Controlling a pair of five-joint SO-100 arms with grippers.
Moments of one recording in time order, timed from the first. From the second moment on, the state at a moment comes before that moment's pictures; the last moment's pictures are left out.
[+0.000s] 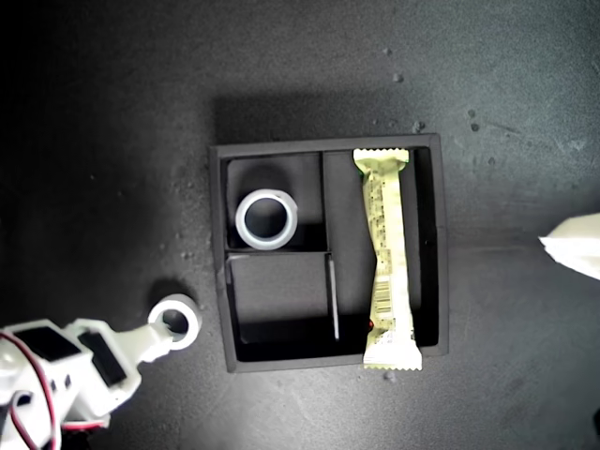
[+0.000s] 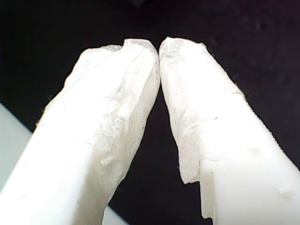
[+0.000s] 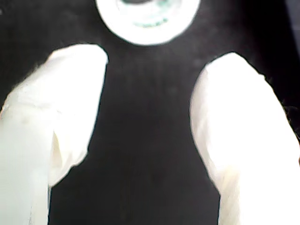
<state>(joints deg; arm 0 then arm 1) 28.7 102.4 91.9 79.4 -67.9 -2.2 93.3 45.9 102.9 43.3</state>
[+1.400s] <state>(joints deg) 31.5 95.7 107.8 57.4 -73.4 0.5 159.2 131.5 81.5 69.0</state>
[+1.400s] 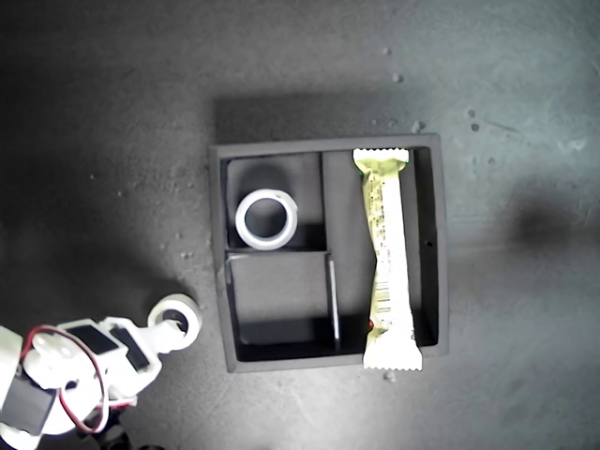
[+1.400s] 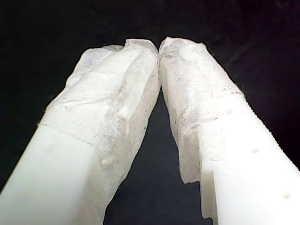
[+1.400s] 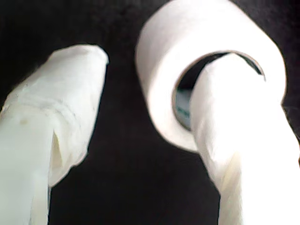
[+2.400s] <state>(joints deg) 29.6 92.4 110.7 54.5 -73.3 -1.7 174.2 146.5 76.7 70.6</state>
